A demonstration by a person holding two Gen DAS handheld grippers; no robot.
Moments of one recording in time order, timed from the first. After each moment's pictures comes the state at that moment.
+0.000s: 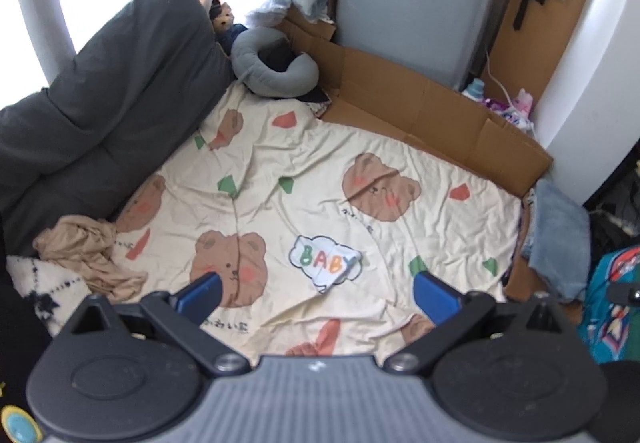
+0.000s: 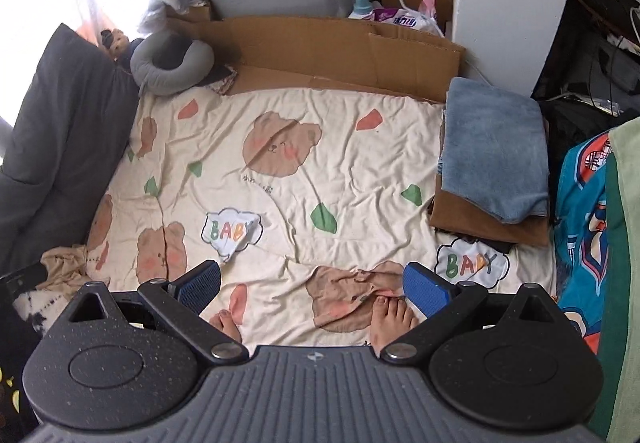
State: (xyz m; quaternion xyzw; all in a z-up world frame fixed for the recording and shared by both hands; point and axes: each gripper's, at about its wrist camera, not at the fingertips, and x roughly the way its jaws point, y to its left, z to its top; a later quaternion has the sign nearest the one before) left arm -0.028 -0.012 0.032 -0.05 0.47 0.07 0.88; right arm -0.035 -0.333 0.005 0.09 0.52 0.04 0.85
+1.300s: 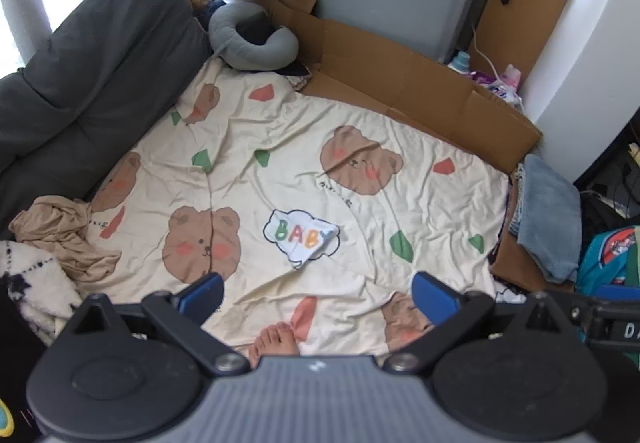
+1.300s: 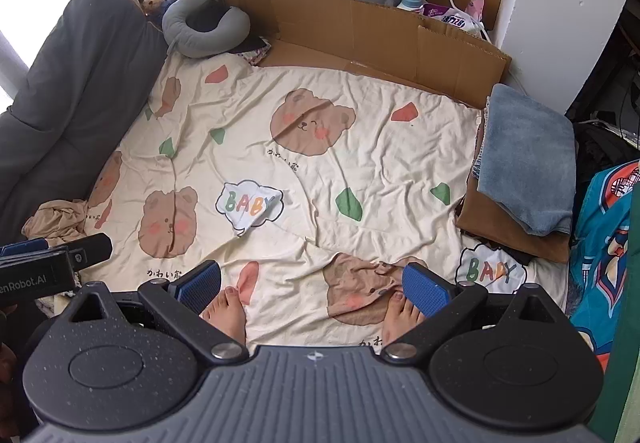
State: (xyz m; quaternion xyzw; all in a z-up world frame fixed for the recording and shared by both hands) left arm -0.028 -0.036 0.003 -0.07 0.49 0.05 0.87; right arm -0.041 -0.268 -0.018 0.03 0.53 0.08 0.84
